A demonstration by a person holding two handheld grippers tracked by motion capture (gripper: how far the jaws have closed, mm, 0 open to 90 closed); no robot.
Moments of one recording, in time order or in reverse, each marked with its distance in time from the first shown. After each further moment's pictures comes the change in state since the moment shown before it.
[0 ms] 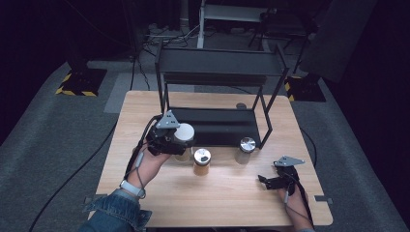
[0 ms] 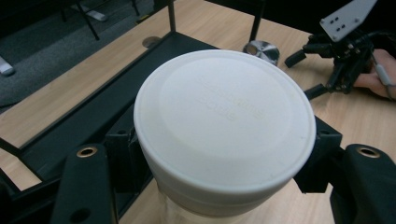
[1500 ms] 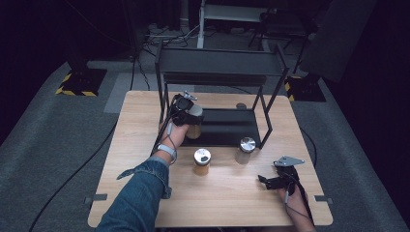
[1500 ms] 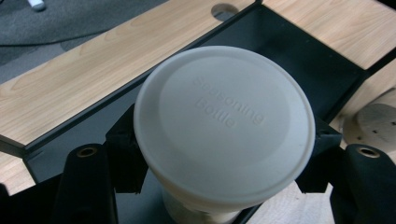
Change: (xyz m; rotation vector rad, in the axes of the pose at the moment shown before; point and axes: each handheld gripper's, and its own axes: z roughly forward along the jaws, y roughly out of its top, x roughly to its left) left arm 0.063 0.036 0.131 0.159 0.148 -0.172; right arm 0.000 0.000 0.000 0.001 0.001 -0.001
